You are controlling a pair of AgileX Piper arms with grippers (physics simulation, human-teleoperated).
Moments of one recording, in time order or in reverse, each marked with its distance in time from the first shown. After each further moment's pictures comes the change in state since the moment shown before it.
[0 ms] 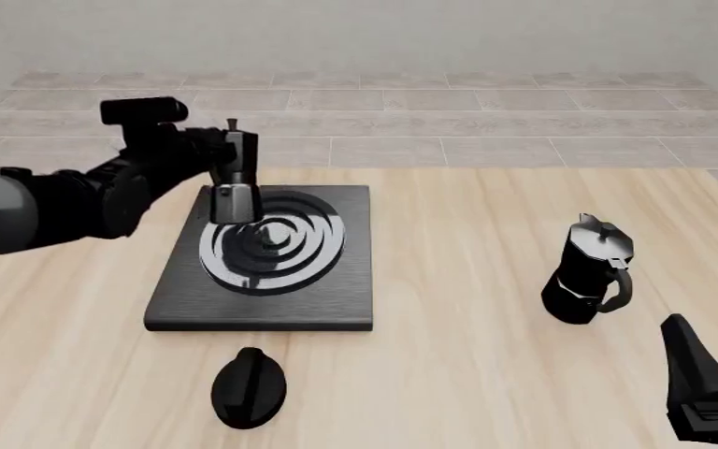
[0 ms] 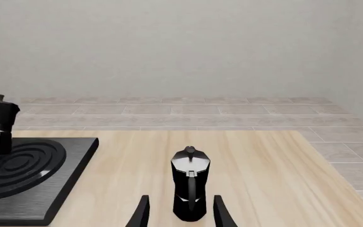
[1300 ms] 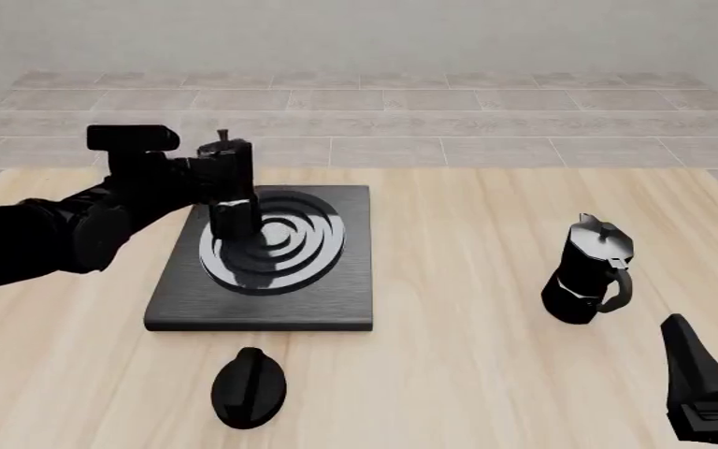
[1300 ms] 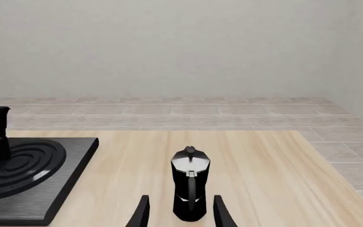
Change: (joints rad) left arm -0.016 -0.137 0.166 0.059 0.030; right arm 0.000 0.000 0.000 0.000 0.000
